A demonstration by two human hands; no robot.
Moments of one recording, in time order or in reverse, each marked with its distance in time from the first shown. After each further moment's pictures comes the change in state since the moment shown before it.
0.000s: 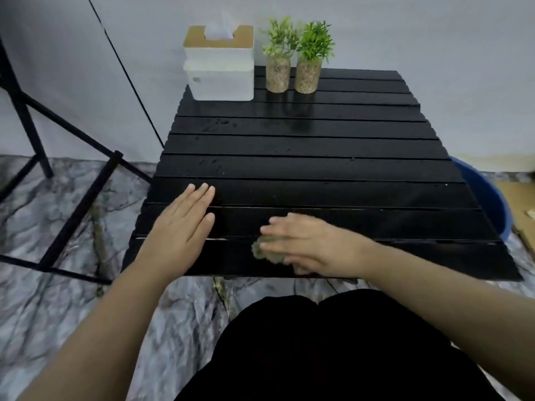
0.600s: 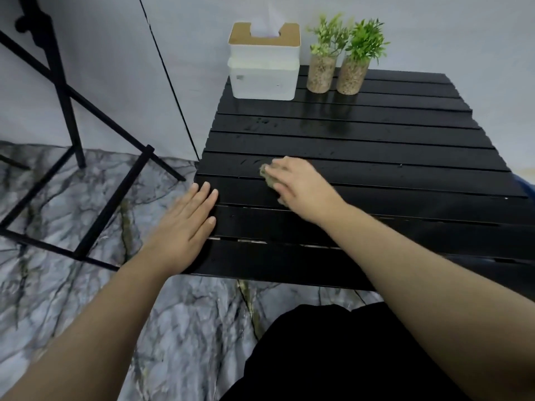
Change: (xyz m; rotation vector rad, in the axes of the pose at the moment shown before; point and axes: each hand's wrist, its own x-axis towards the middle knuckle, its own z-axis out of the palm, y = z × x) left_hand -0.005 -0.081 -0.016 0.092 -0.123 -0.043; right_hand 0.130 0.019 0.001 -0.041 0.184 0.443
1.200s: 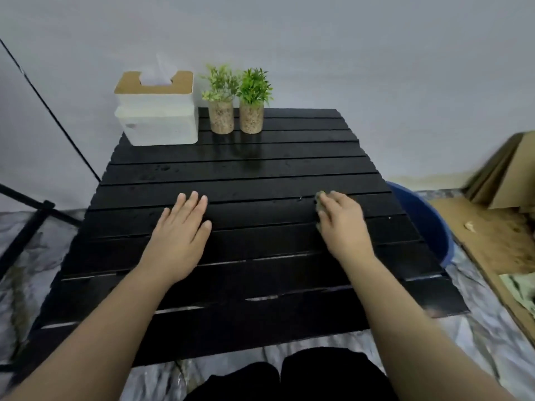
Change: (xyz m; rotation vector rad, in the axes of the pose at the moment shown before) left_hand 0.117 0.130 0.039 -0.005 0.059 0.047; right_hand -0.120 0.153 -0.047 -0.024 0.331 0.727
